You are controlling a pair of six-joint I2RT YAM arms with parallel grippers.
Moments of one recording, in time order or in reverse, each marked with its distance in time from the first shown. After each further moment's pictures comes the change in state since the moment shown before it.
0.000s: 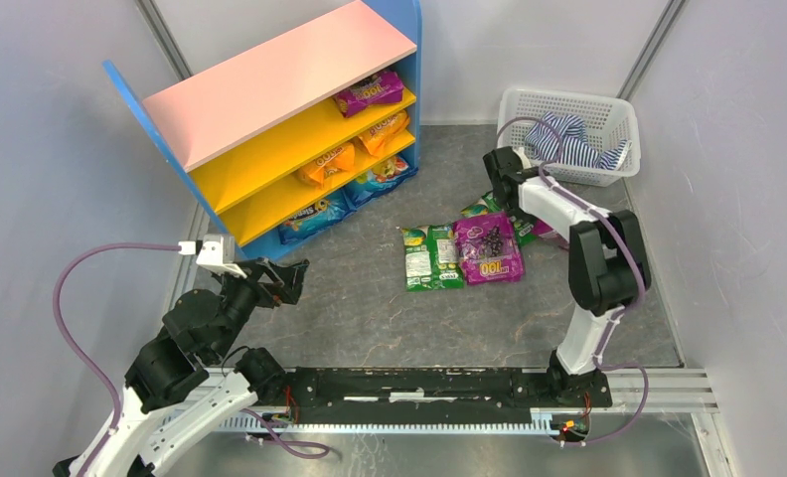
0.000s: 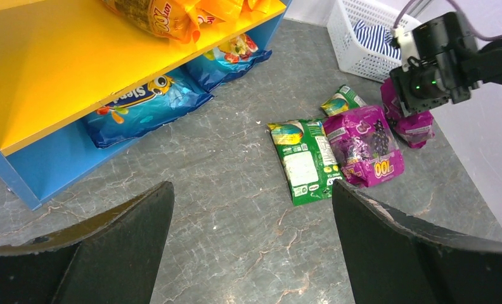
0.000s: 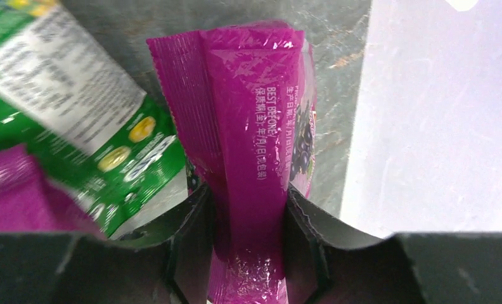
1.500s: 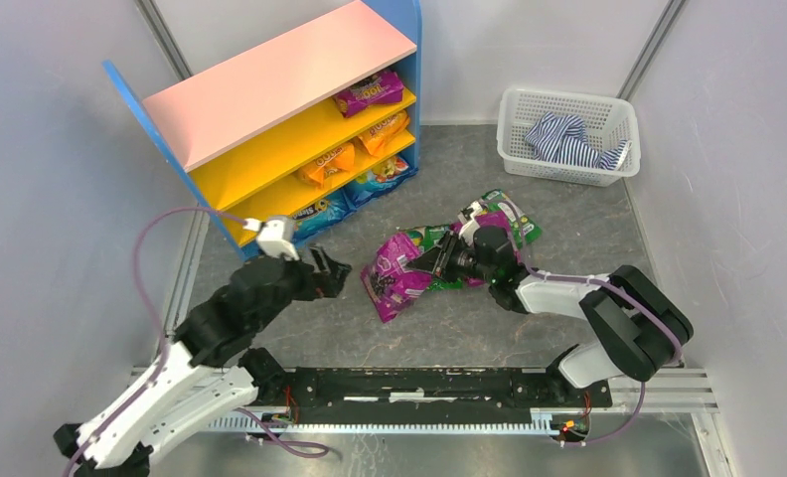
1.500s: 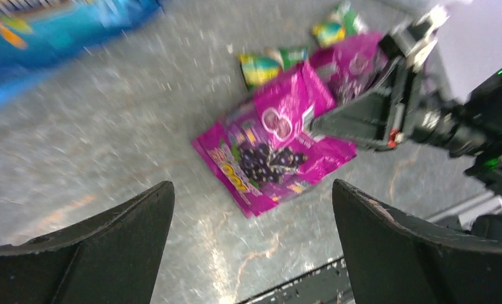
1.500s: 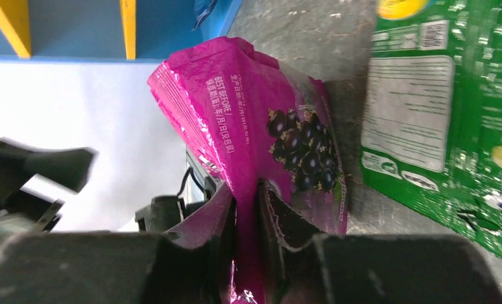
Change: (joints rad) left arm 0.000 0.232 -0.018 0.035 0.126 -0.145; right arm 0.354 -0.396 -0.816 1.249 -1.174 1.186
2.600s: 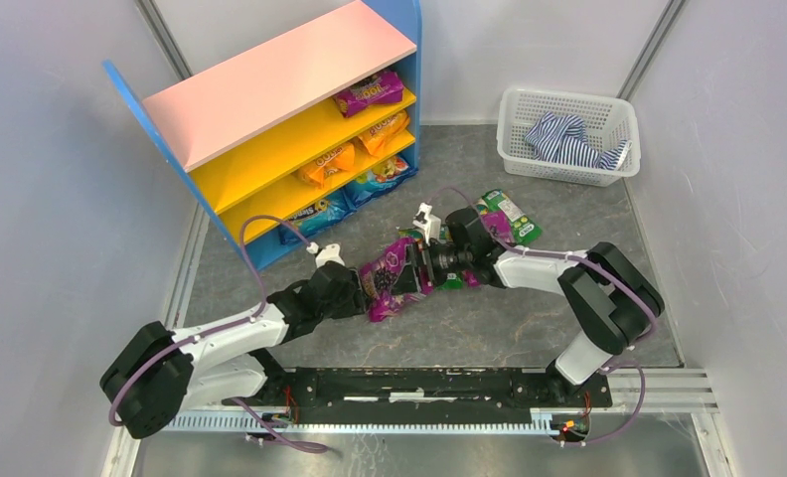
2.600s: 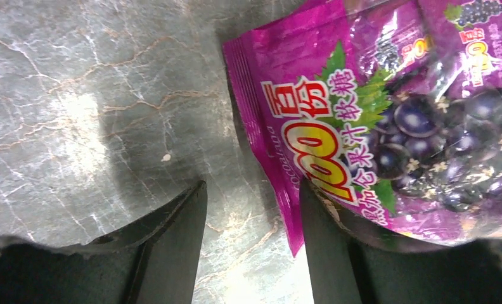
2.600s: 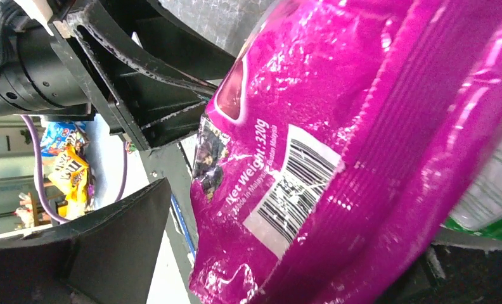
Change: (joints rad) left arm 0.000 0.597 -0.404 0.539 0.134 -0.211; right arm 0.032 0.167 0.256 -0.373 -0.328 -0.648
